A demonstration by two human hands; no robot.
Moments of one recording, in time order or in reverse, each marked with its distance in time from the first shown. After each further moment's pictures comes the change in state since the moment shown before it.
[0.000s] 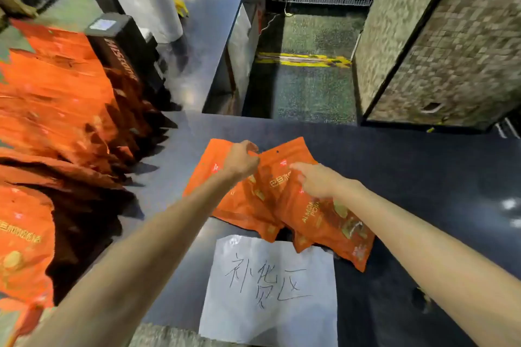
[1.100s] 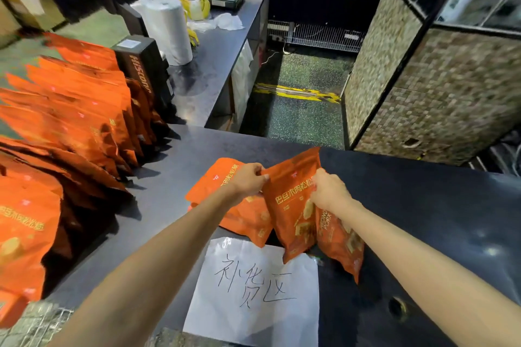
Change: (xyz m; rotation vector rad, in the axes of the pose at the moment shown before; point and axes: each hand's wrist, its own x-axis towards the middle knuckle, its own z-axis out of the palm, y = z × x) left_hand -0.060 0.018 0.000 -0.324 -0.204 0.001; right_hand -0.057 -0.006 -0.005 -0.038 0.335 0.284
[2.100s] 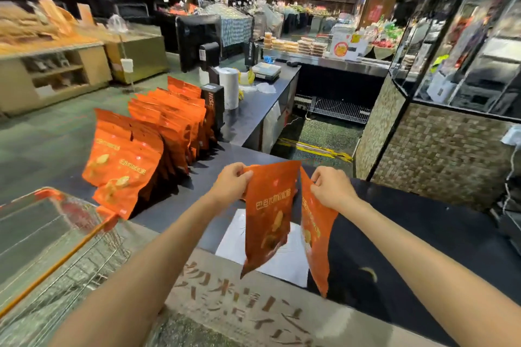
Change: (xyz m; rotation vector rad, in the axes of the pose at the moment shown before) left_hand -0.344 -0.004 0.003 -0.113 0.439 0.249; right_hand -0.287 -0.008 -0.036 0.072 0.349 -0.357
